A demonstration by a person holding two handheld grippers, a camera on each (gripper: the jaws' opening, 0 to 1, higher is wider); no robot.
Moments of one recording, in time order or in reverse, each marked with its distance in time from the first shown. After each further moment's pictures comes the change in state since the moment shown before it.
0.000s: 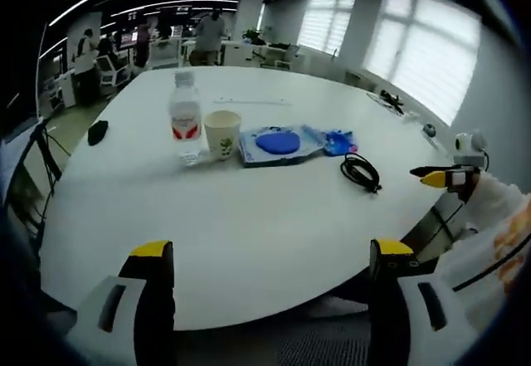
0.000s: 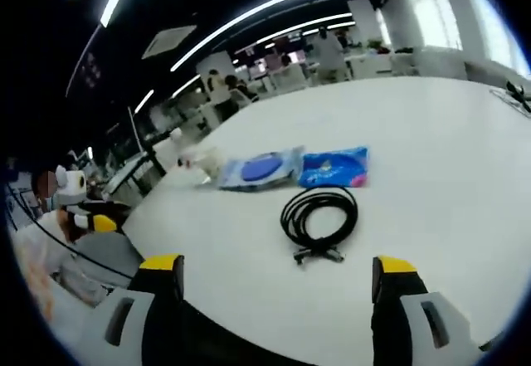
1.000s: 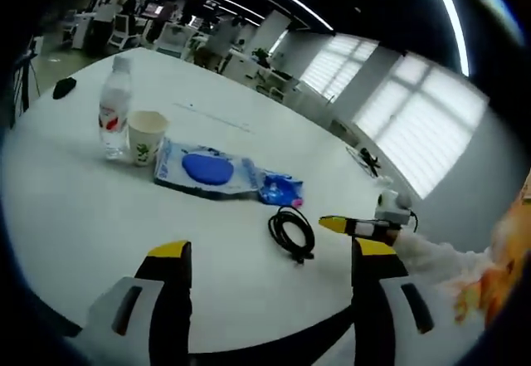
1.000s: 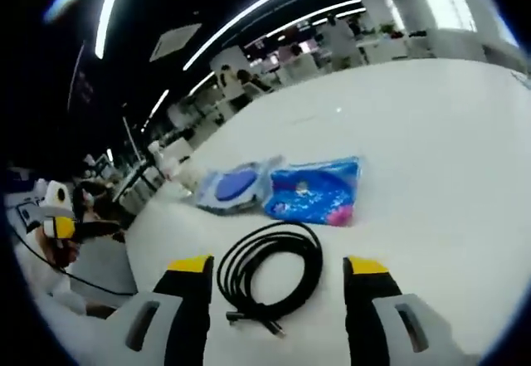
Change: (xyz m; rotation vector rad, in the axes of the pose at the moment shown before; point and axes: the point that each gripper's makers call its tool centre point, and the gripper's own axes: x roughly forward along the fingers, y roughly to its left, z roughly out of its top) left arm 0.080 -0.114 0.070 -0.289 -0.149 -0.129; right arm 0.079 -0.075 0.054 0.023 0.034 0.170
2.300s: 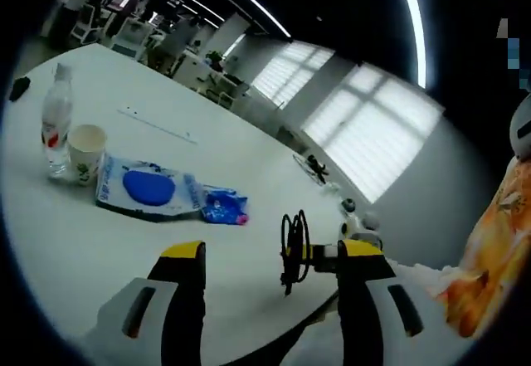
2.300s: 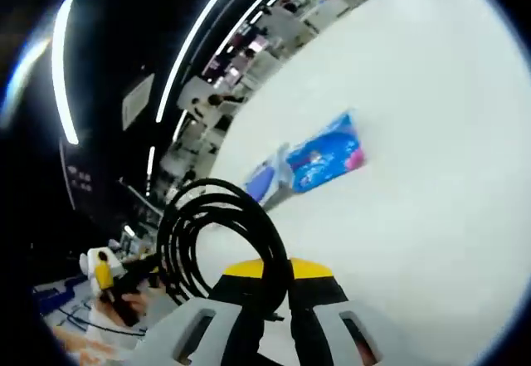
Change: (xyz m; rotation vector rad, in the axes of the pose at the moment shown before) left arm -0.002 -0.048 0.027 -0.073 -0.038 -0.314; right arm -0.017 0.013 -0.034 0.558 0.071 -0.034
